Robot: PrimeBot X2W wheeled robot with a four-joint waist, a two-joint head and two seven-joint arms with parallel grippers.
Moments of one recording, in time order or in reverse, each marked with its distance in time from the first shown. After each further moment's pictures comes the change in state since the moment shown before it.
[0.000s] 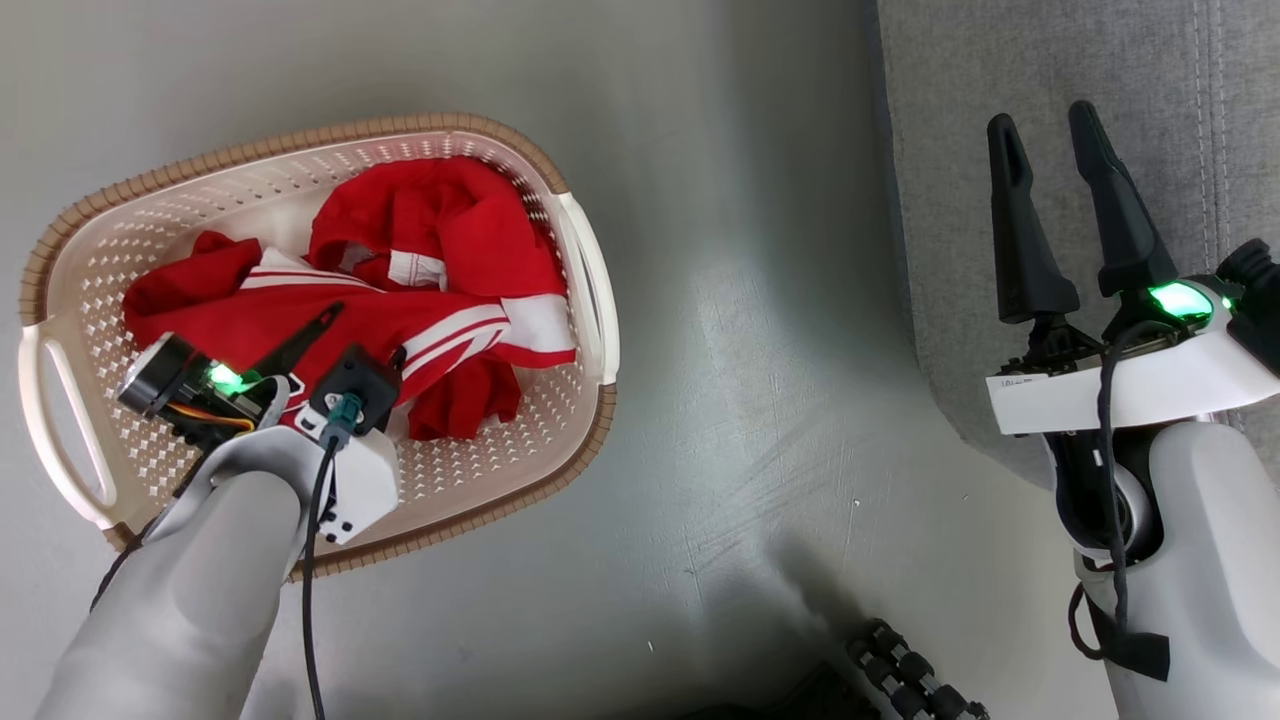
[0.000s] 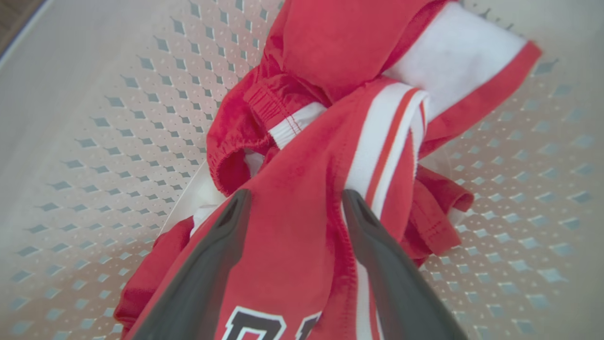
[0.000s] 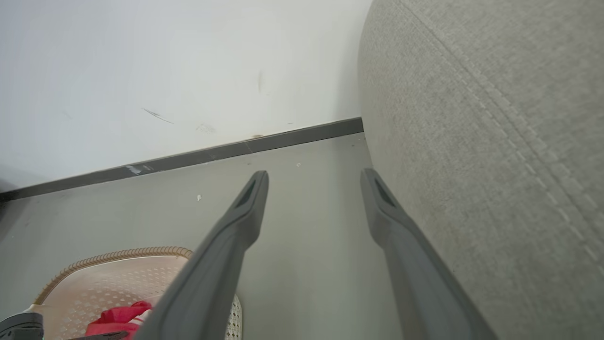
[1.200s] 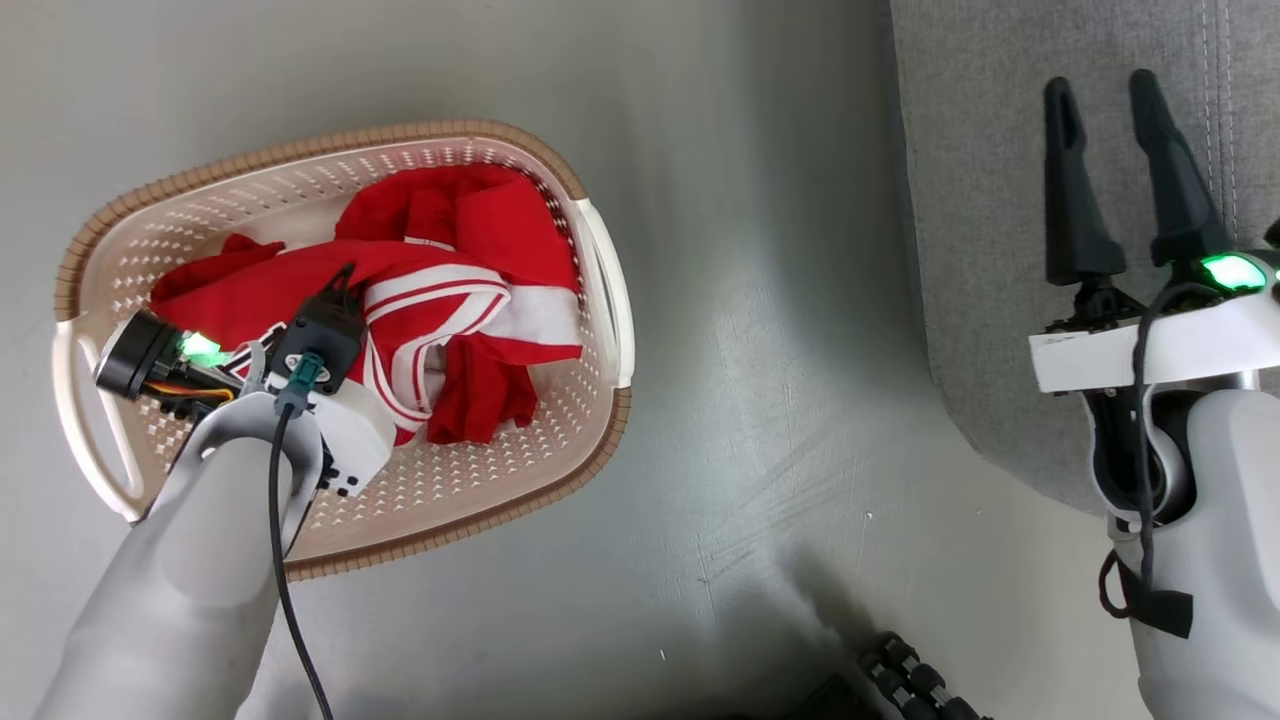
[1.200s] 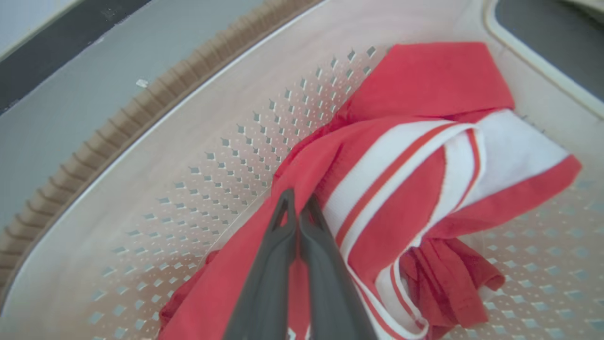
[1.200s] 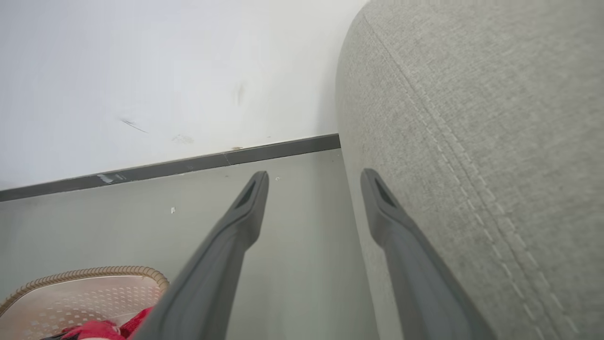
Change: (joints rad) left arm -0.052 -0.040 0.076 0.040 -0.083 0.034 -0.091; right arm -0.055 0.000 -0.076 0.069 -0.057 0.000 -0.003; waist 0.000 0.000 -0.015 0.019
